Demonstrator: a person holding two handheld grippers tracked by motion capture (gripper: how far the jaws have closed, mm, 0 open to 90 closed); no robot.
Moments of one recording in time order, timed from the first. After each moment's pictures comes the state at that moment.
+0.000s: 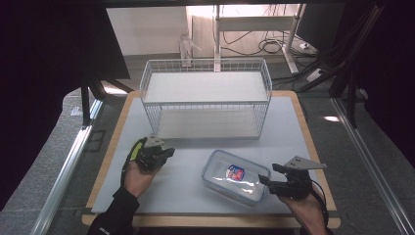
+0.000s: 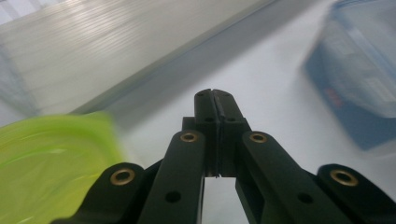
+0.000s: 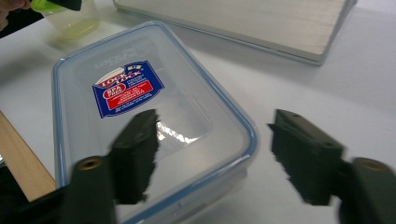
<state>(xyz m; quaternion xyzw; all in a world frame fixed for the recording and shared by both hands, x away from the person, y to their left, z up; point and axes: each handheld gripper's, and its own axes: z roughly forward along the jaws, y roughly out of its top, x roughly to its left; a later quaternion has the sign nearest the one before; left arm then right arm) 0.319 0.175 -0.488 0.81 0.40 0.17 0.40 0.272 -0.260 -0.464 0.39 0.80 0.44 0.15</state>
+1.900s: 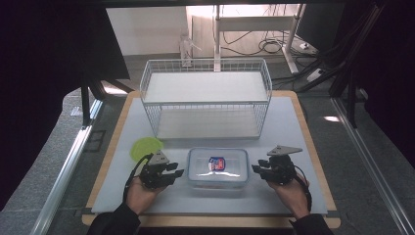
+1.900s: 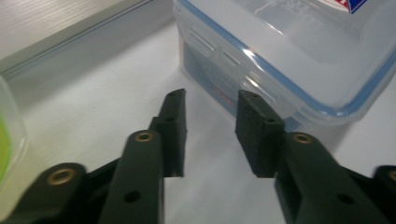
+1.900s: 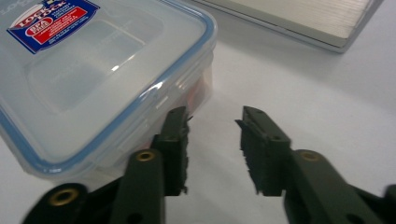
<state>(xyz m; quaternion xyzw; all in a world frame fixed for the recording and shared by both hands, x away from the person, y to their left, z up) 0.283 0.165 -0.508 0.83 0.38 0.13 0.40 0.321 -0.234 -0.487 0.39 0.83 0.37 0.13</state>
